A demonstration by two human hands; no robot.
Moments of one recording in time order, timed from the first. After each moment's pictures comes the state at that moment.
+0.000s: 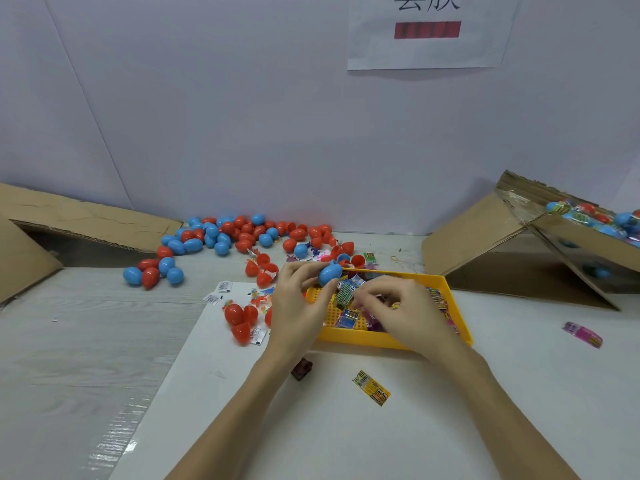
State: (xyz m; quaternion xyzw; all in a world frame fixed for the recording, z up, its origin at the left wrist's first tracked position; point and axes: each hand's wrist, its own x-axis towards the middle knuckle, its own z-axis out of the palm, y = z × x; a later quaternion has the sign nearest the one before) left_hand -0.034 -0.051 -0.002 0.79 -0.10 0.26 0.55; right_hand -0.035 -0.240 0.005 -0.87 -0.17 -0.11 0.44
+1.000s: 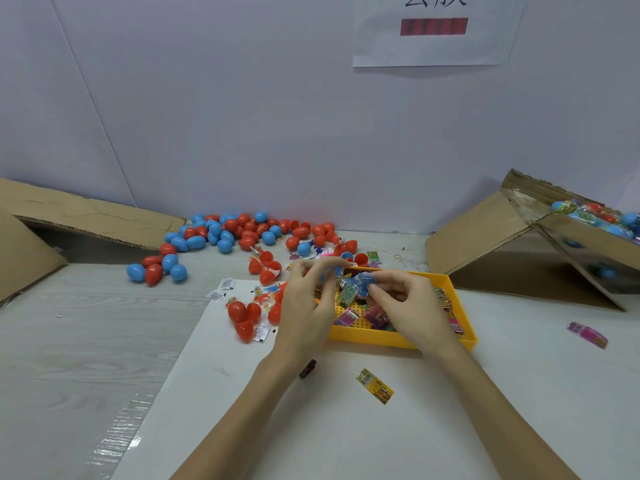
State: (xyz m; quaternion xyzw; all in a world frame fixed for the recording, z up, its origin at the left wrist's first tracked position) left_hand -0.037 -0.056 -0.004 0.80 -0.14 0.26 0.52; right_hand -0.037 -0.232 0.005 -0.83 -0.06 -0.14 0.53
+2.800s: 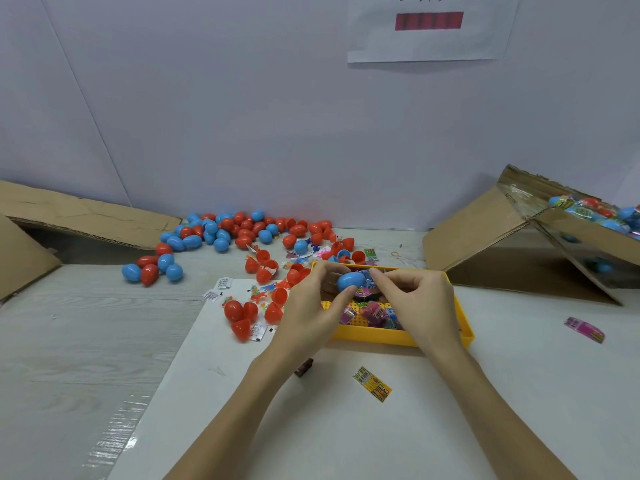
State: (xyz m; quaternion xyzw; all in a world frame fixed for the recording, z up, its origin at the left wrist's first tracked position) left_hand -0.044 -0.057 0.003 0.82 -0.18 0.15 0.52; right_hand -0.040 -0.235 0.004 -0.82 -0.01 -0.25 0.51
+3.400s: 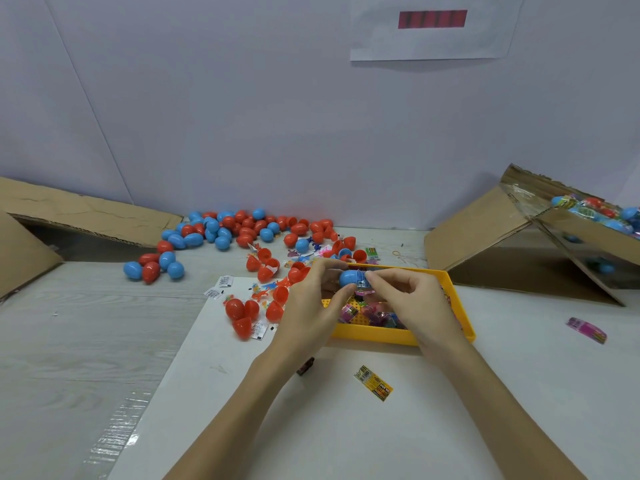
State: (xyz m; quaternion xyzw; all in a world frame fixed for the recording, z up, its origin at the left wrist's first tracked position) left_hand -0.042 -0.056 0.001 0.82 -0.18 0.17 0.52; right_hand -0.039 -0.234 0.003 -0.75 -0.06 -0.11 0.64
